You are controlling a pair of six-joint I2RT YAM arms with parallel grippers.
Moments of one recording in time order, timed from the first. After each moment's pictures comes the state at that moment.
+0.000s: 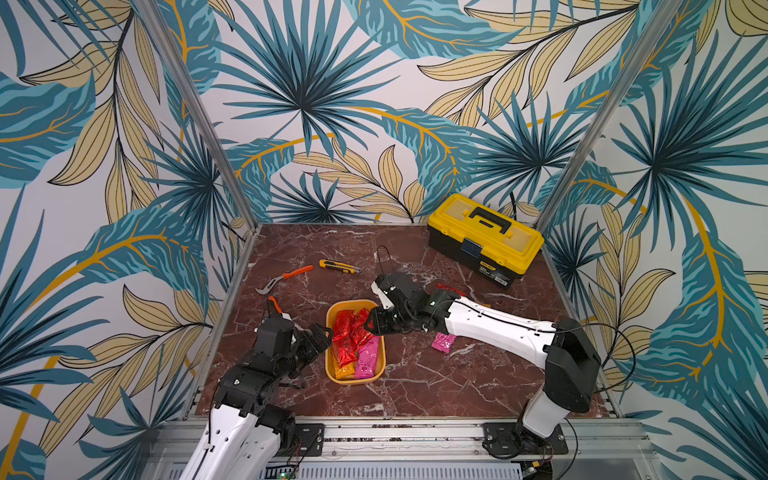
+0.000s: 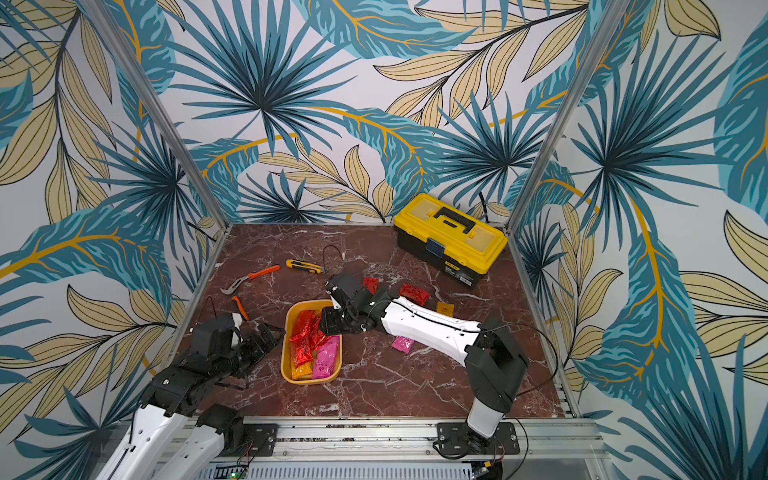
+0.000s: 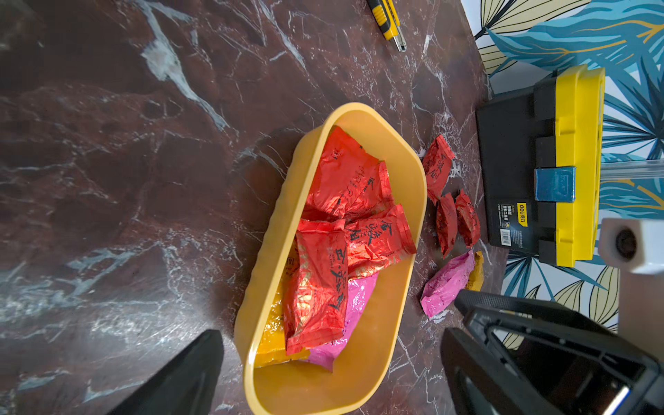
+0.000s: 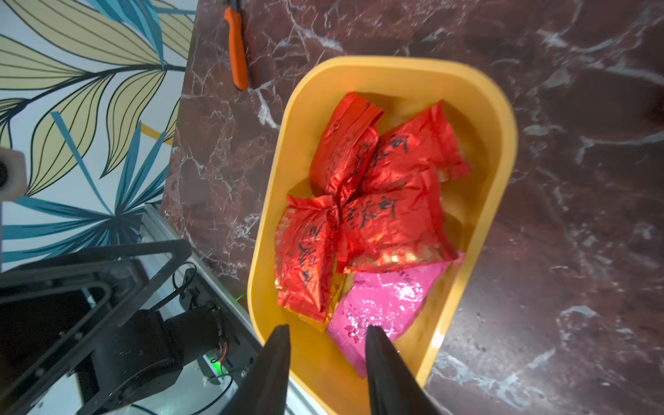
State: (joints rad) left arm -0.23 0.55 0.60 -0.84 0.19 -0.99; right arm 0.94 1.71 1.33 -0.48 -0.20 0.73
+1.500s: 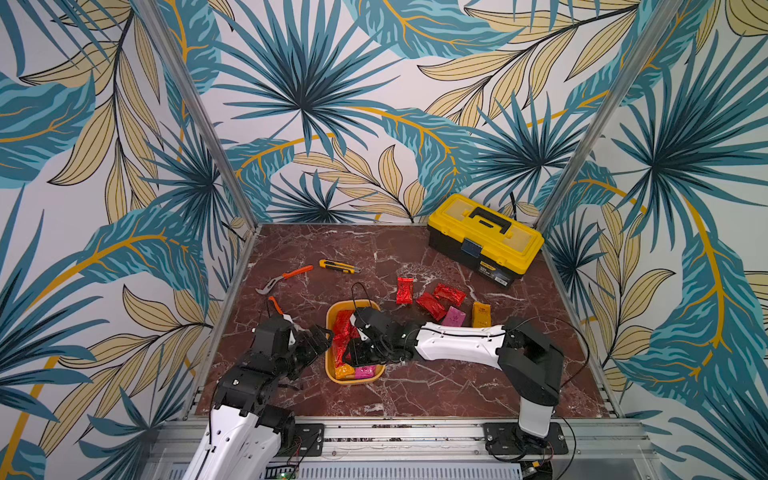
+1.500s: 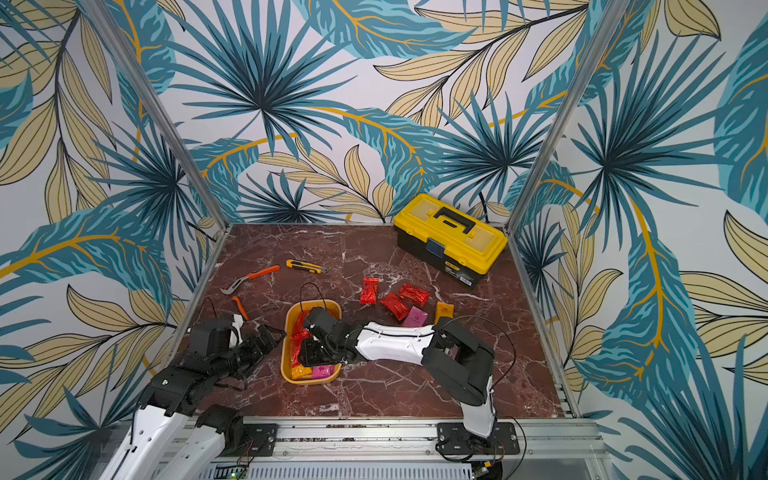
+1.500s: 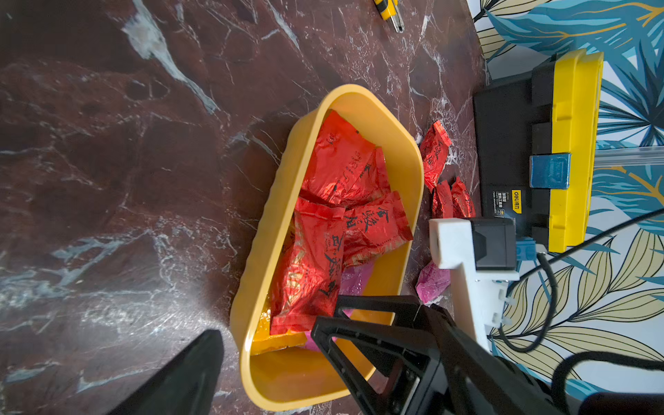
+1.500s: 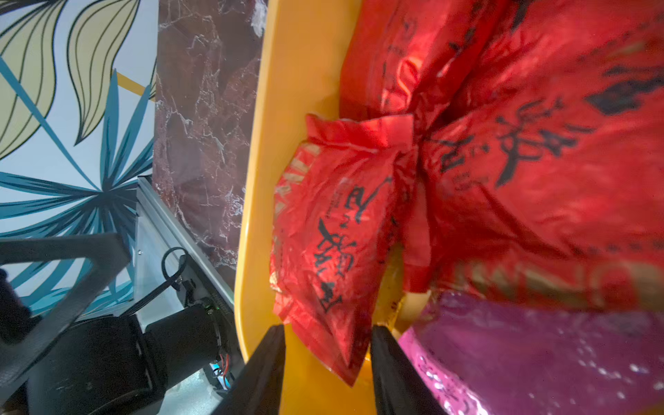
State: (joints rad) left arm -0.21 0.55 0.60 -0.85 0.25 -0.98; right arm 1.07 1.89 1.23 -0.19 -0.22 0.89
